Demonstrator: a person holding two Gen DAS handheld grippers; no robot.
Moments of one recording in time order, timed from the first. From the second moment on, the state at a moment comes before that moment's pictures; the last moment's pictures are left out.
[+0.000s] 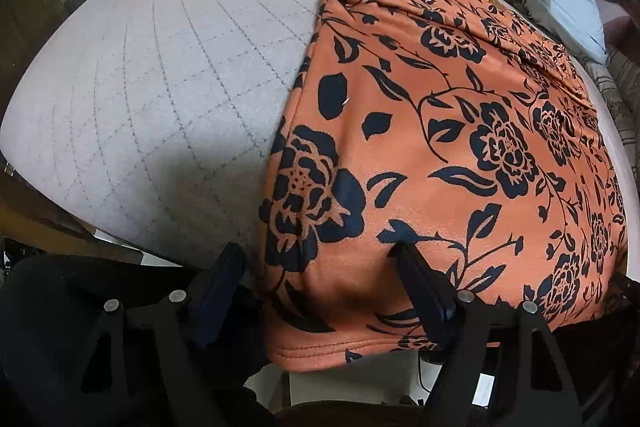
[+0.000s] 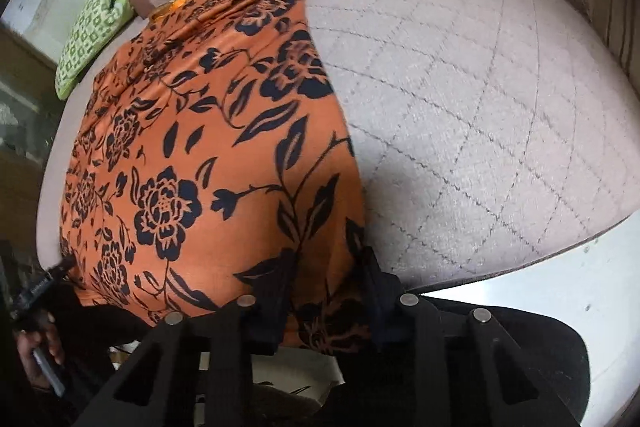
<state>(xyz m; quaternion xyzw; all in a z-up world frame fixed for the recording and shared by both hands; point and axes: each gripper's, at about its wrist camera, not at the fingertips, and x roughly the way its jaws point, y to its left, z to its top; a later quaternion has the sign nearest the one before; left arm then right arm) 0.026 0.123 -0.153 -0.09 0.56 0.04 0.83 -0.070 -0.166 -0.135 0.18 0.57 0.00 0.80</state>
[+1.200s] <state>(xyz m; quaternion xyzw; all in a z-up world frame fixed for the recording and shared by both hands) 0.043 0.136 -0.134 -0.14 0.54 -0.02 0.83 -0.073 -0.194 -0.126 0.34 0.53 0.08 0.77</state>
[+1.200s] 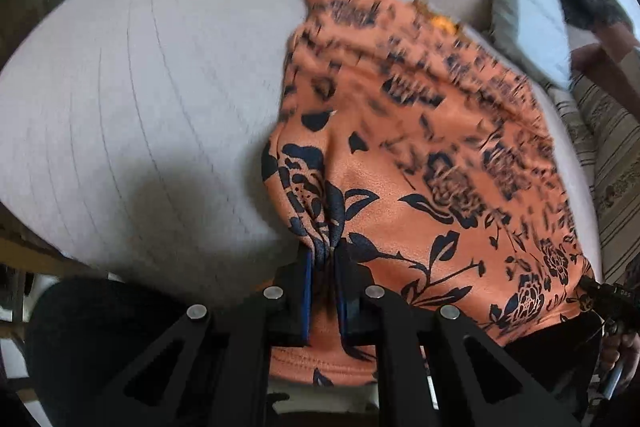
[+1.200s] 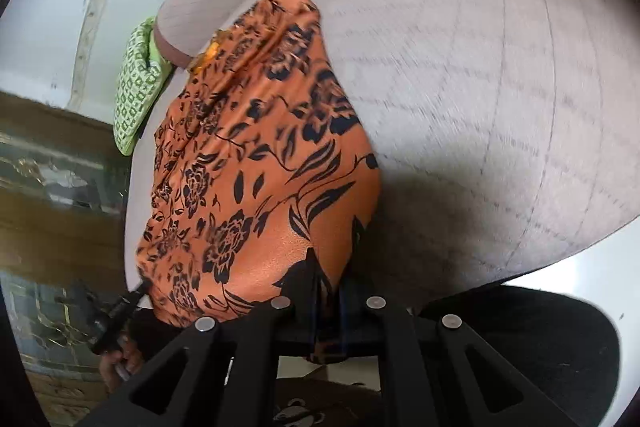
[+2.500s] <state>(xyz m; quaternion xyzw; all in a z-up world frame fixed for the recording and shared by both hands) 0.260 0.136 -0.093 -0.05 0.46 -0.04 0.89 0.186 -0.197 -0.104 0.25 0.46 0.12 0.84</state>
